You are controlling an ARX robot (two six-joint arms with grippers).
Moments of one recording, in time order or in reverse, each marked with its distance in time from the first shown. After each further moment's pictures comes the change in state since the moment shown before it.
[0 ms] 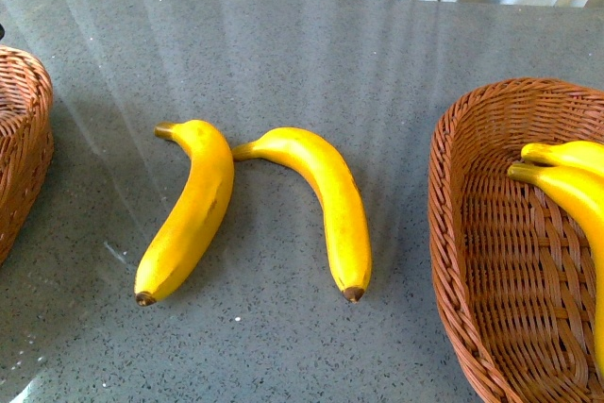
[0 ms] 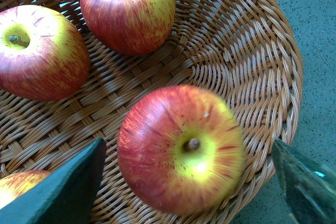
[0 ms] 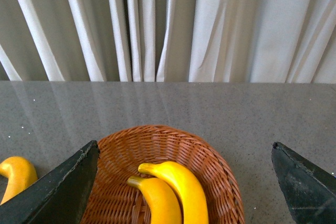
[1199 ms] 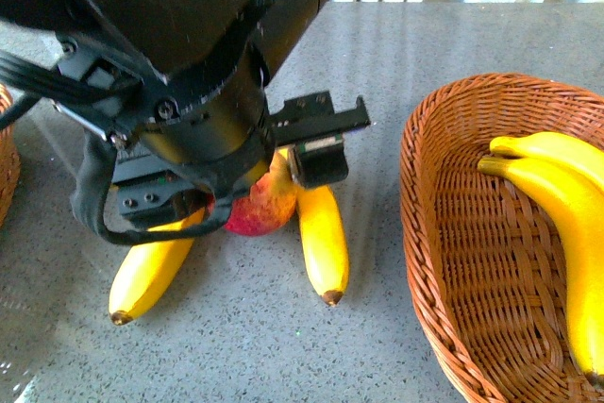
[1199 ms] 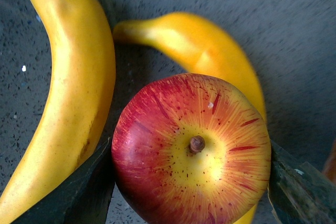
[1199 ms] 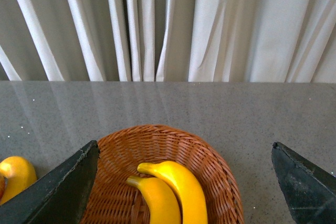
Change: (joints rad) left arm -0.478 0.252 0.257 -0.046 0.325 0.211; right arm 0.000 0.000 0.000 0.000 0.000 0.000
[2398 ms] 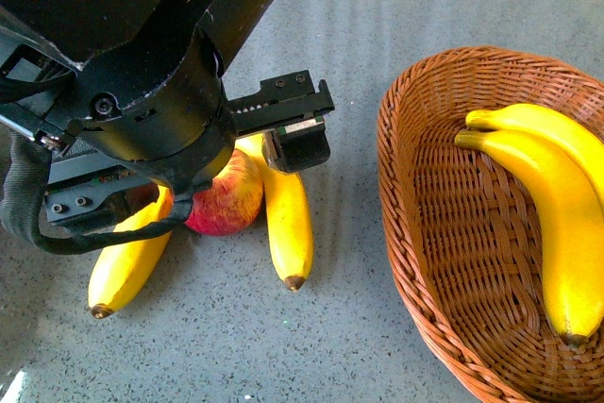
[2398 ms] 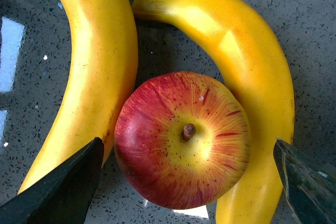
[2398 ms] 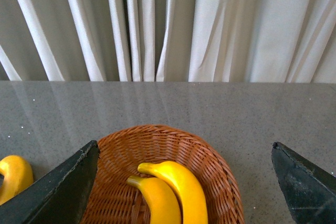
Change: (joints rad) left arm -0.034 0.052 -0.008 -0.028 -0.059 0.009; right arm 0.000 0.000 0.000 0.000 0.000 0.000
